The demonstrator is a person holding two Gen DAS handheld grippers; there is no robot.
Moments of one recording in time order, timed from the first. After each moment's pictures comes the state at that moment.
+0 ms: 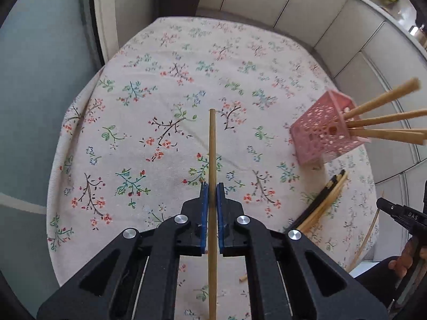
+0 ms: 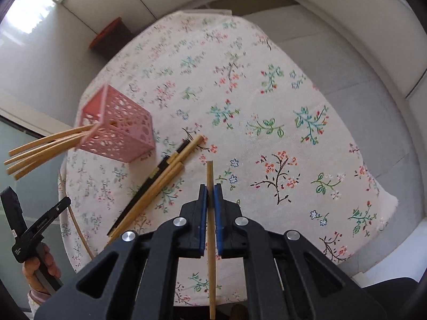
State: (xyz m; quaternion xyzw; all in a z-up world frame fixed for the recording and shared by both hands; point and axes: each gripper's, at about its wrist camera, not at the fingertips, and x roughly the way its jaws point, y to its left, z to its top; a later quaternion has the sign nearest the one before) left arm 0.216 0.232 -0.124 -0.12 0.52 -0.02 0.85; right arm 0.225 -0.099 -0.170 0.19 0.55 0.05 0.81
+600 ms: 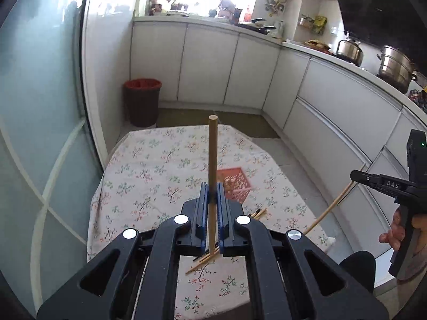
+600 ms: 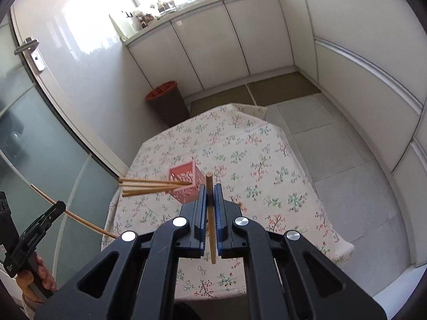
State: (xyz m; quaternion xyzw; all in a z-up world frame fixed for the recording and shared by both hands) left arm 0.104 0.167 0.069 -0.05 0.32 -0.08 0.94; right arm 0.151 -0.124 0.012 0.15 0.37 0.11 0.91
